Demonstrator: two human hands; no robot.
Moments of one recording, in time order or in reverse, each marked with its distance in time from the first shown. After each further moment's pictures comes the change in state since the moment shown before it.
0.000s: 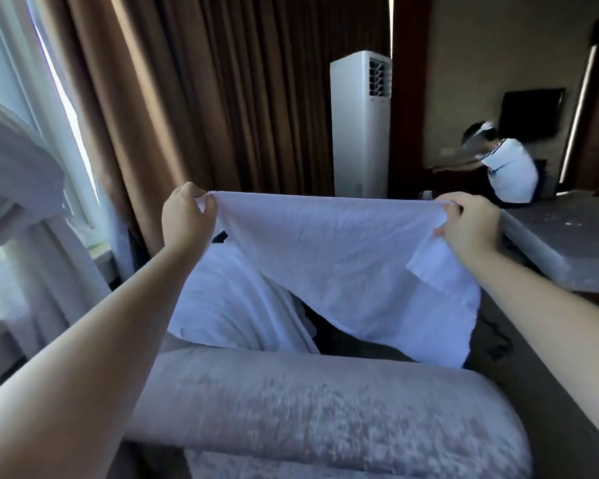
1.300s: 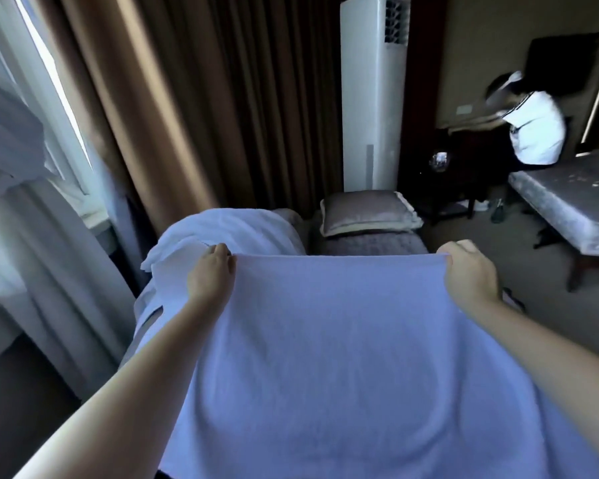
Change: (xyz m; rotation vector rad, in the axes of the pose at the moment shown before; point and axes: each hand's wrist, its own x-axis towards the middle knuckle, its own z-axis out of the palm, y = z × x) left_hand -0.105 -0.121 0.073 0.341 -0.419 -0.070; right_hand -0.095 0.092 0.089 -0.438 -0.252 -0.057
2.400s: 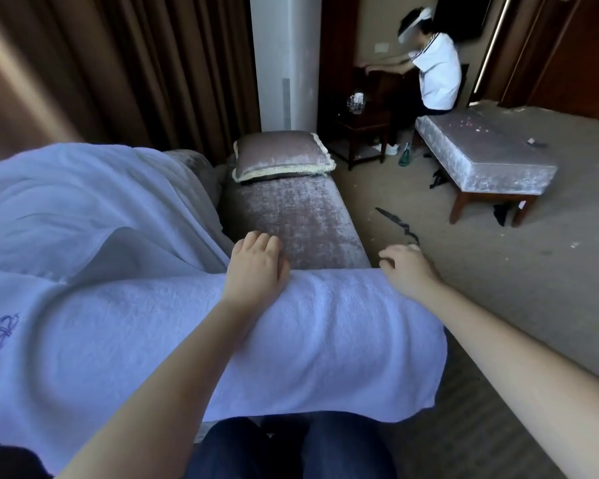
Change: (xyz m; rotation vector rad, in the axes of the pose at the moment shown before) left_hand -0.119 0.201 0.103 -0.168 -0.083 0.549; right_hand -0.060 0.133 -0.012 -0.106 -0.459 0.116
